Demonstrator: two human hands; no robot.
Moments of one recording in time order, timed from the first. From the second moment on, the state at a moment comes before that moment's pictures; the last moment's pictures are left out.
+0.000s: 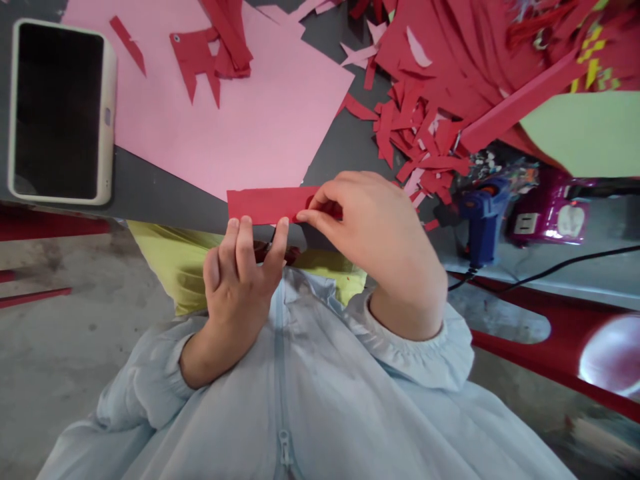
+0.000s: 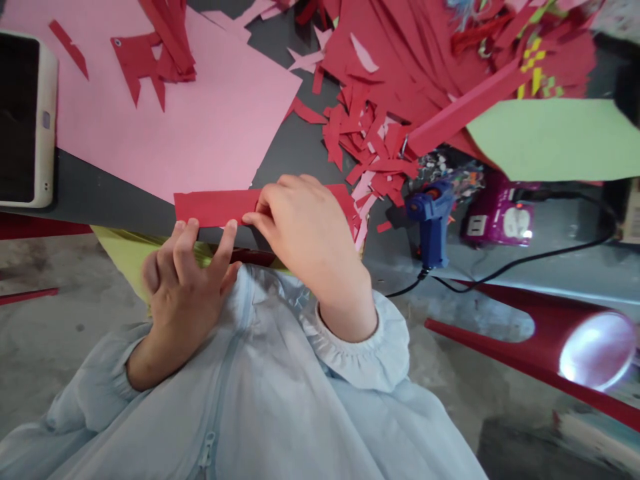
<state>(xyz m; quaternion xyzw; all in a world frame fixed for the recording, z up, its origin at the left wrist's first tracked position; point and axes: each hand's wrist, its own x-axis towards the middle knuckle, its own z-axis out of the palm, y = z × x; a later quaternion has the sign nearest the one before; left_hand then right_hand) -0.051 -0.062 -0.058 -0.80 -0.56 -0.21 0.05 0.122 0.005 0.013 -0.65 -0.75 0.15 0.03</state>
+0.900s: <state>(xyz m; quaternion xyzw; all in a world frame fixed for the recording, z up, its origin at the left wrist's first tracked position) -0.054 -0.051 -0.041 -0.85 -0.49 -0.17 0.05 0.144 -0.017 0.004 -0.63 -0.74 0.14 0.17</state>
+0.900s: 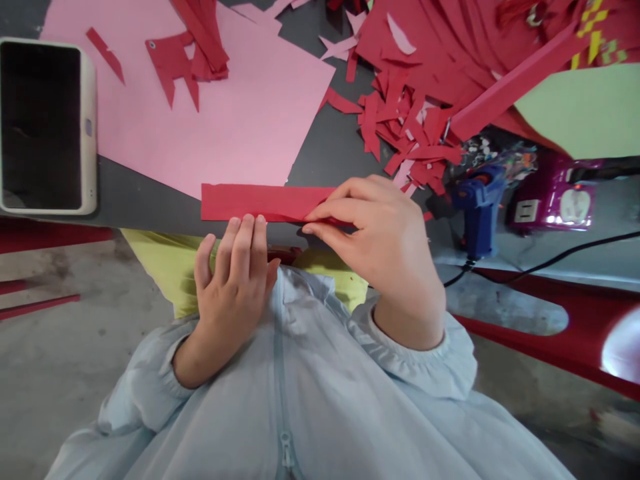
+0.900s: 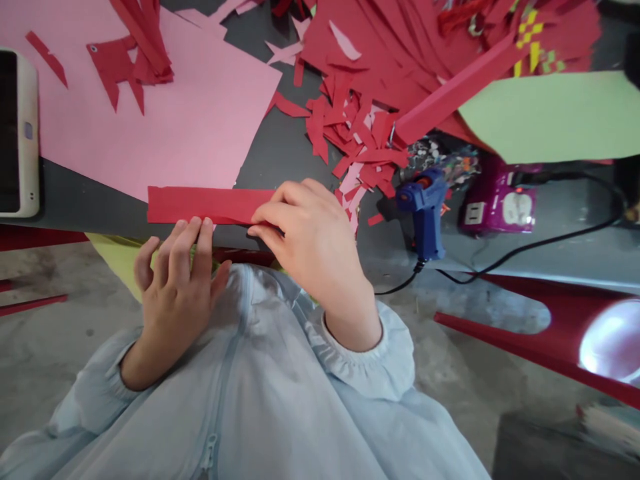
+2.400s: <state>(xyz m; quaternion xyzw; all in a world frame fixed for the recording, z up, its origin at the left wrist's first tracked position) -0.038 -0.054 -0.053 -0.84 -0.50 -0.19 0.06 0.133 -0.008 0.006 -0.72 -0.66 0.18 0.09</state>
